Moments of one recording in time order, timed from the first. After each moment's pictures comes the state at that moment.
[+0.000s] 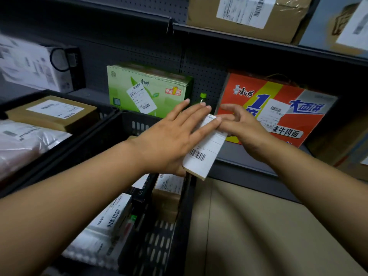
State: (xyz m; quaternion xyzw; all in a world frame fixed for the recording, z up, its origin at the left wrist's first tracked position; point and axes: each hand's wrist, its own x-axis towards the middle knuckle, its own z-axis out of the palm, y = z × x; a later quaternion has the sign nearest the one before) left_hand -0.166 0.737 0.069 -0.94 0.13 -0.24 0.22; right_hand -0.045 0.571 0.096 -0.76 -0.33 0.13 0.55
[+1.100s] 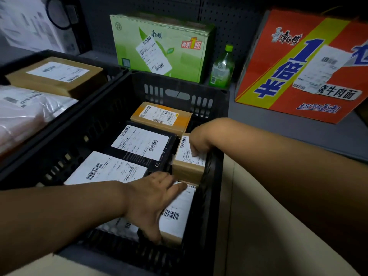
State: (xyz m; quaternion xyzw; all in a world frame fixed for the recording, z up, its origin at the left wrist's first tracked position) left_hand -0.217 0.774 -0.111 -0.97 0.17 0.16 0.03; right_hand -0.045 0.700 -0.025 -0.79 -0.48 0.25 -0.30
